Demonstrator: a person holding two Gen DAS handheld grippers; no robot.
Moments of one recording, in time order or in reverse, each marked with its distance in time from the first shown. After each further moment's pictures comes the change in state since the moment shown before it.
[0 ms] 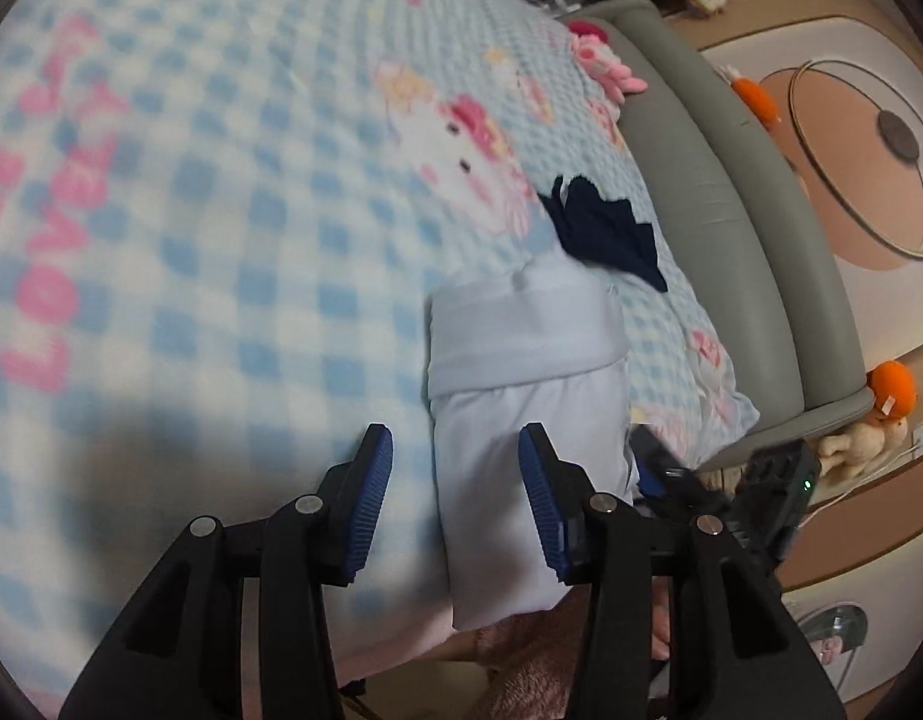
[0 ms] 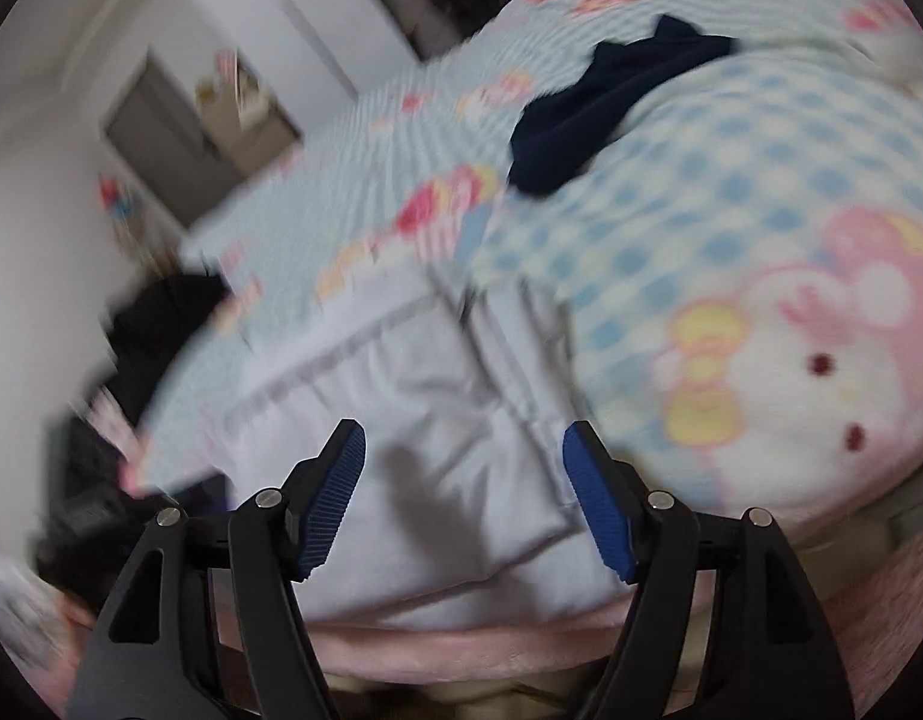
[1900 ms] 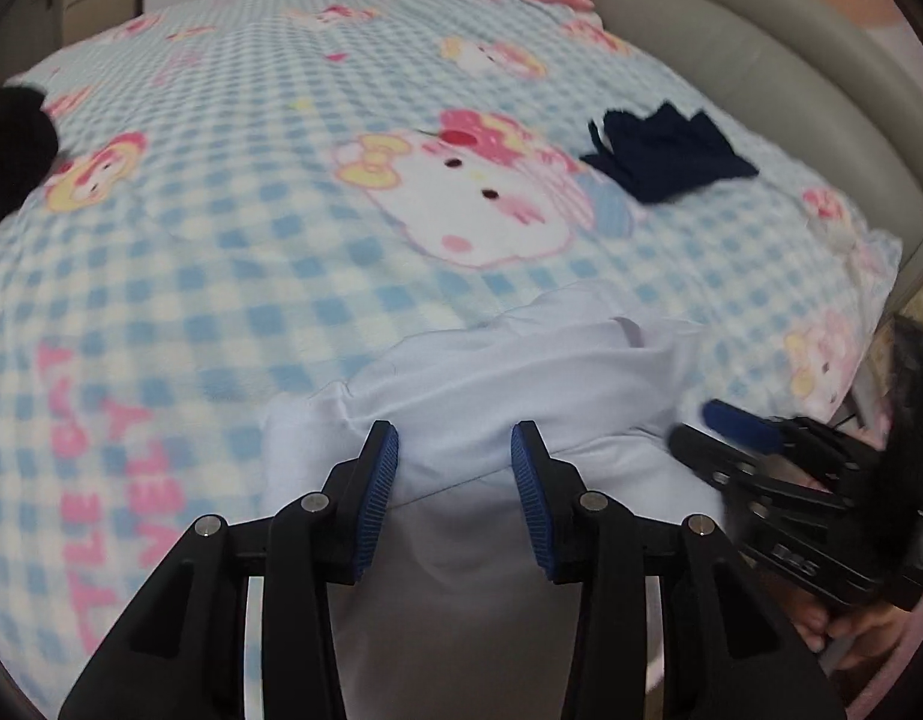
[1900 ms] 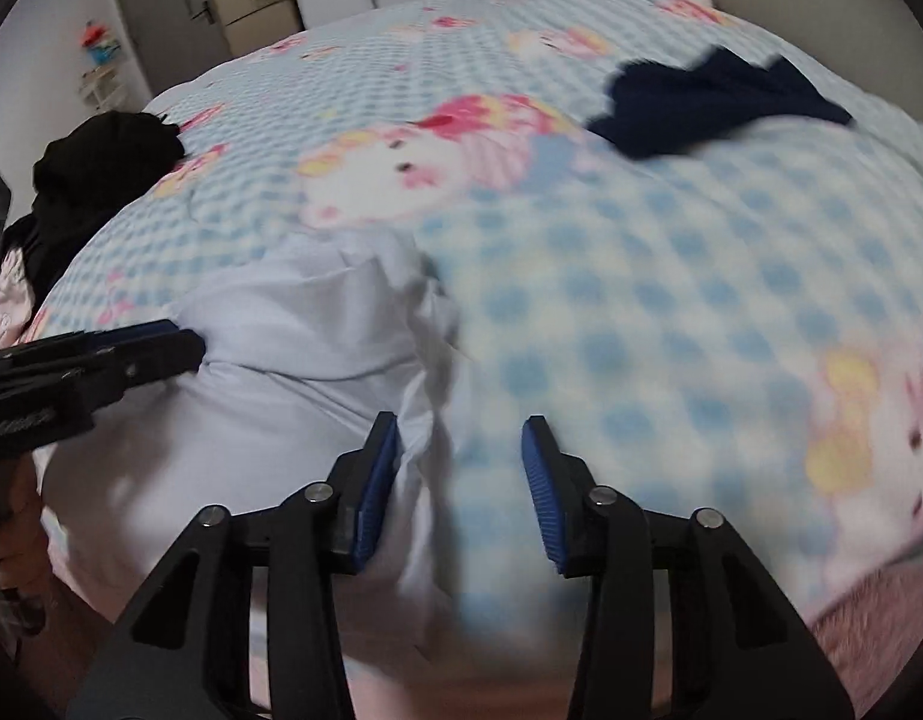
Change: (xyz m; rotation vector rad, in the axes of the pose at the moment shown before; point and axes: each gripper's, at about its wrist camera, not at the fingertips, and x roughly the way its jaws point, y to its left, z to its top) left arm 0.033 -0.044 0.047 0.501 0.016 0.427; right arm 0.058 0.058 -0.014 -0.237 0.107 -0.183
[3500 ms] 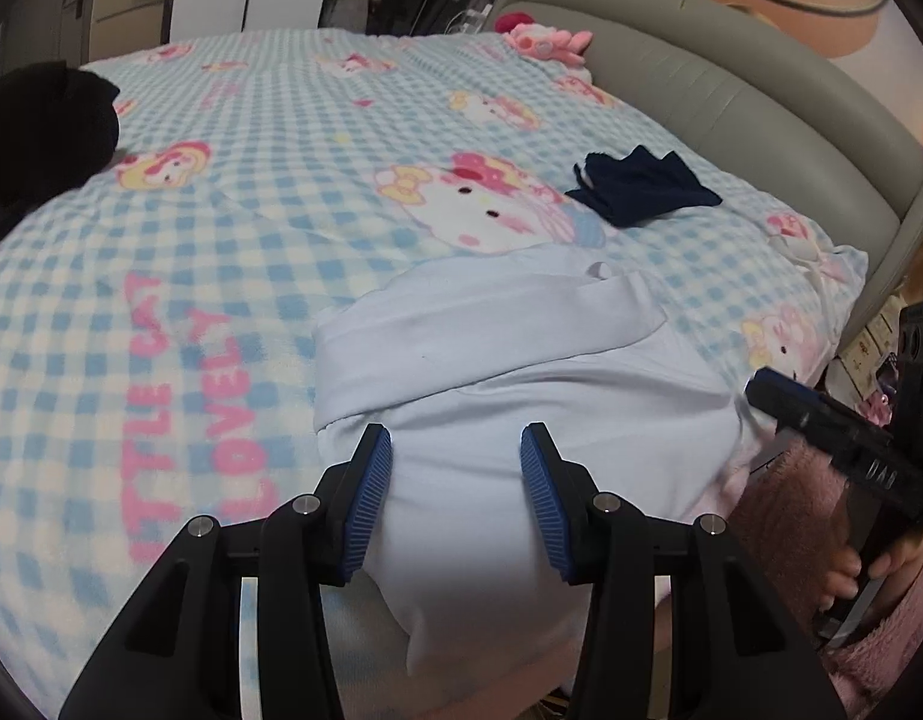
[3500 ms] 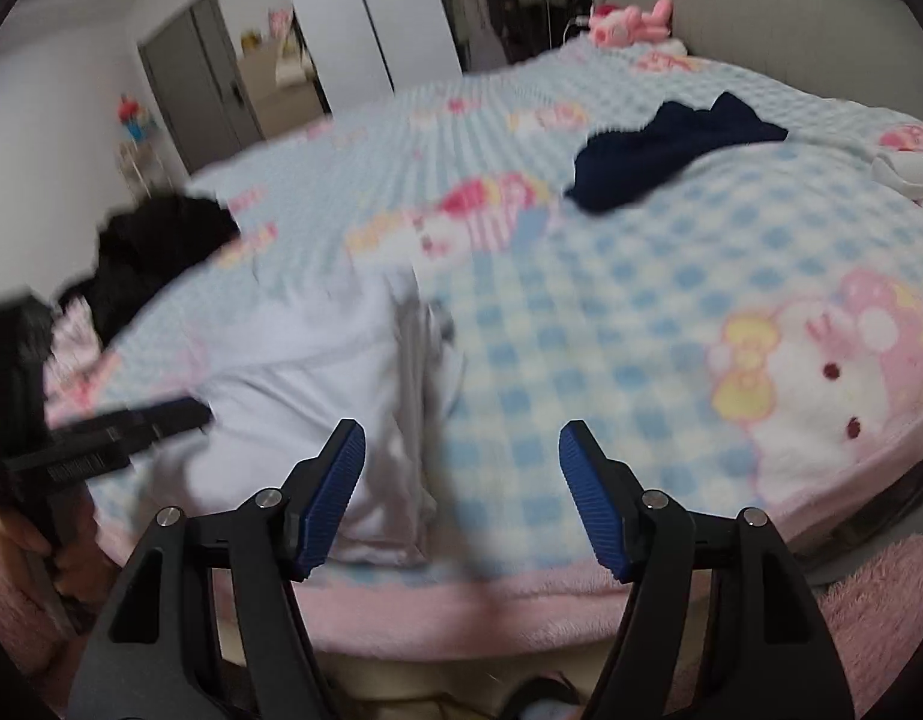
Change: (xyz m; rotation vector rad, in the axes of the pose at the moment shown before) left arm -0.065 0.021 -0.064 -0.035 -0.164 -0.048; right arm -0.077 -0.023 -0.029 0.084 -0.226 0.142
